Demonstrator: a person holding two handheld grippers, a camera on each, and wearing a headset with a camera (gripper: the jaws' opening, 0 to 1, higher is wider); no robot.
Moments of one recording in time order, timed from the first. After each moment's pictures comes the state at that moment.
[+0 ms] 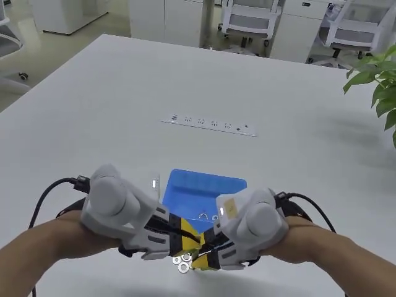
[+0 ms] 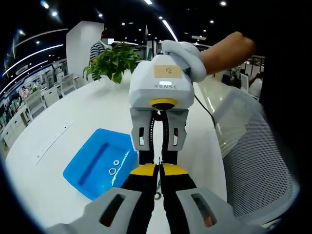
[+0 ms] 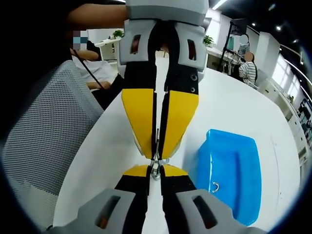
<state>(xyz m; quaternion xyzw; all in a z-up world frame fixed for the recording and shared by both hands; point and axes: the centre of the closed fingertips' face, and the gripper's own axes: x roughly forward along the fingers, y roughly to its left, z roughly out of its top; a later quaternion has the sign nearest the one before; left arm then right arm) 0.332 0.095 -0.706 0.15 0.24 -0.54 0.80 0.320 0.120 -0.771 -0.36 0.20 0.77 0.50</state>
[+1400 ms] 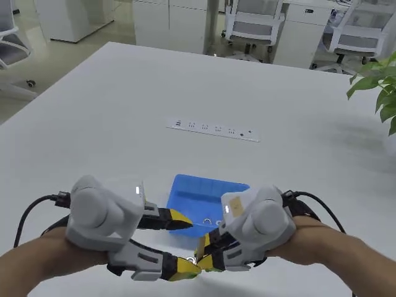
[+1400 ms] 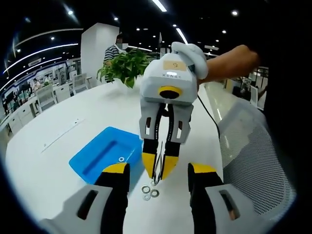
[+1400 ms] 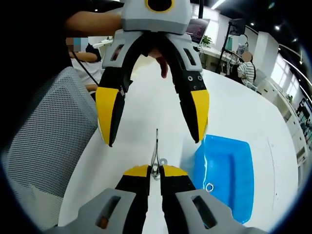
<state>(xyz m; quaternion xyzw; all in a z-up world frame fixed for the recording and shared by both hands) 0.324 0.109 -0.694 0.11 0.22 -0.49 0.84 0.321 0.118 -0.749 -0.36 0.20 0.76 0.50</state>
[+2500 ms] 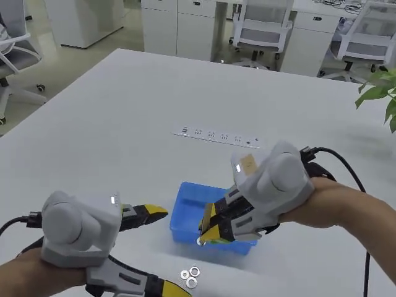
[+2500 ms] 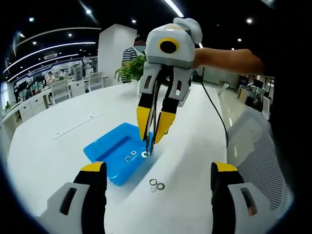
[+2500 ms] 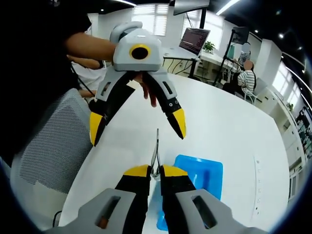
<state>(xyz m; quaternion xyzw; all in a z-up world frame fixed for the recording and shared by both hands) 0.327 0.142 -0.693 0.08 0.22 -0.43 0.87 0.351 0.134 -0.683 -0.36 0.17 0.77 0.50</state>
